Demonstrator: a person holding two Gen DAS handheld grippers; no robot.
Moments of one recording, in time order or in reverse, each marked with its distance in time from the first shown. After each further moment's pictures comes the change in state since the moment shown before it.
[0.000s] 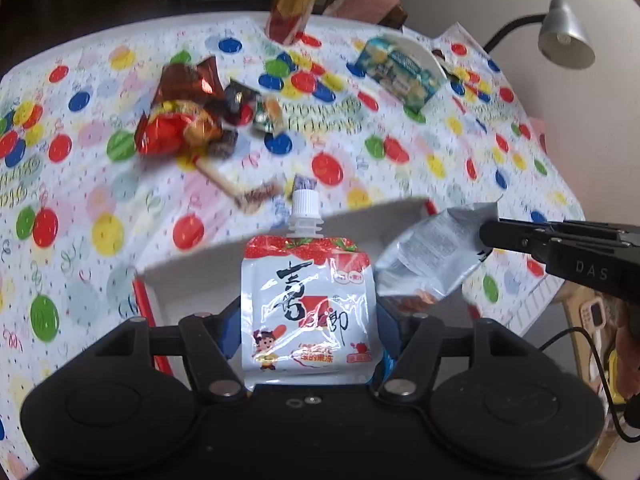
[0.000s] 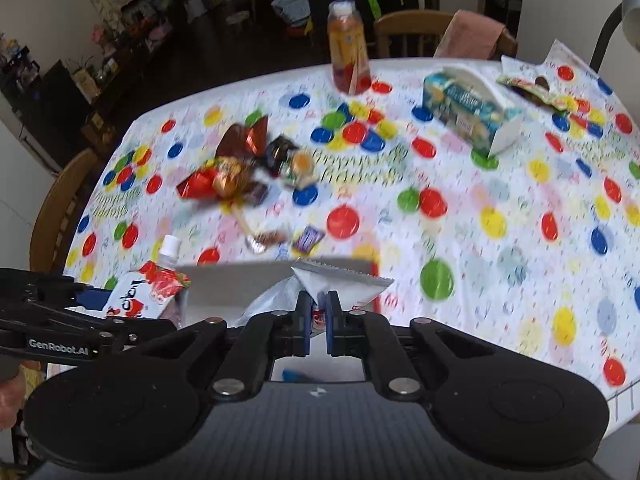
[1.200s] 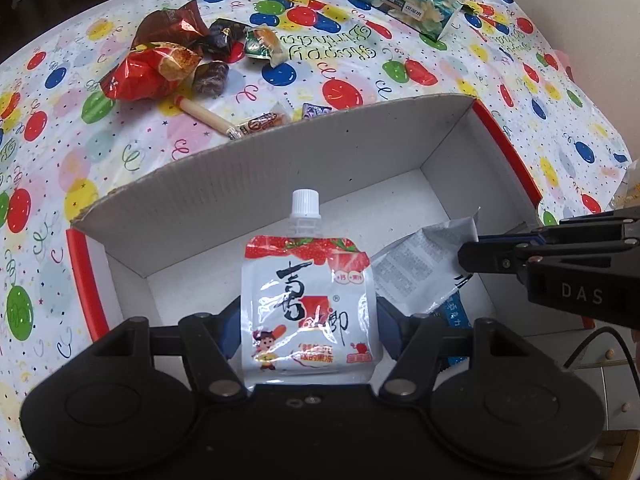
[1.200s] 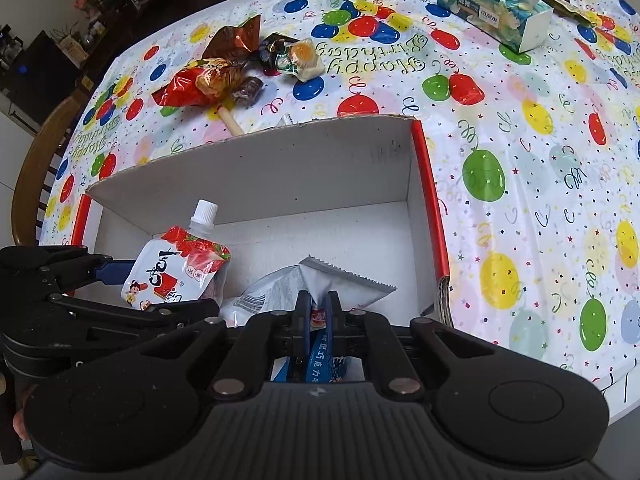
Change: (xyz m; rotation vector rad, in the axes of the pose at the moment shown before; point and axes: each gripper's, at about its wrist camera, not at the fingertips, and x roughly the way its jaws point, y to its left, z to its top) left arm 0.077 -0.005 -0.035 0.103 0.064 0.103; right arm 0.084 0.005 -0.055 0.051 0.172 0.017
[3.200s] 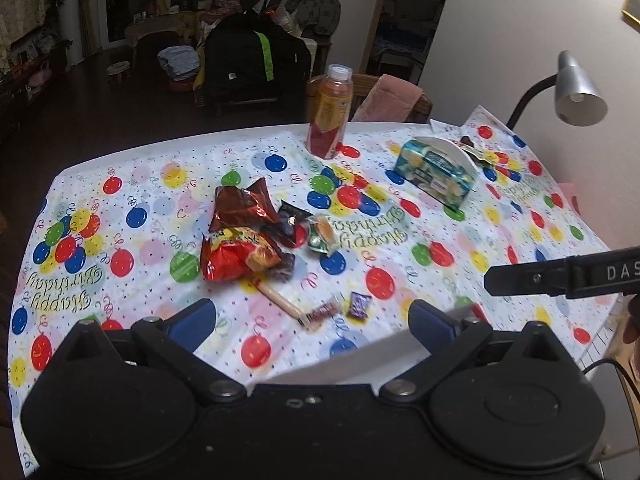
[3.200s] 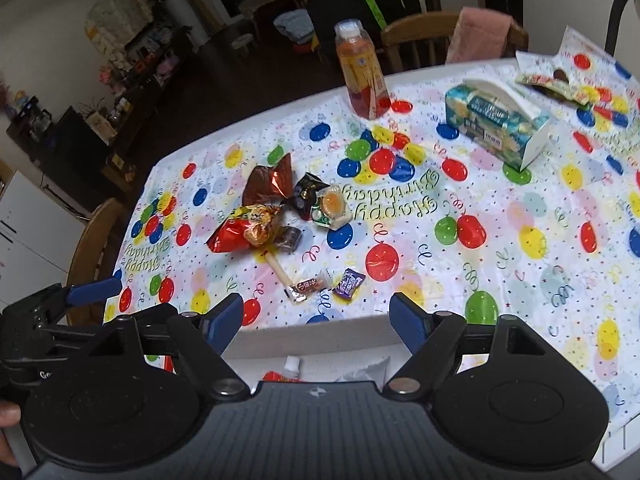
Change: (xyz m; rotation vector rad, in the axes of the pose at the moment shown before) left arm -0.110 0.034 0.063 -0.068 -0.372 0.082; right arm -0.084 0.001 0.097 0.061 -0.194 0.107
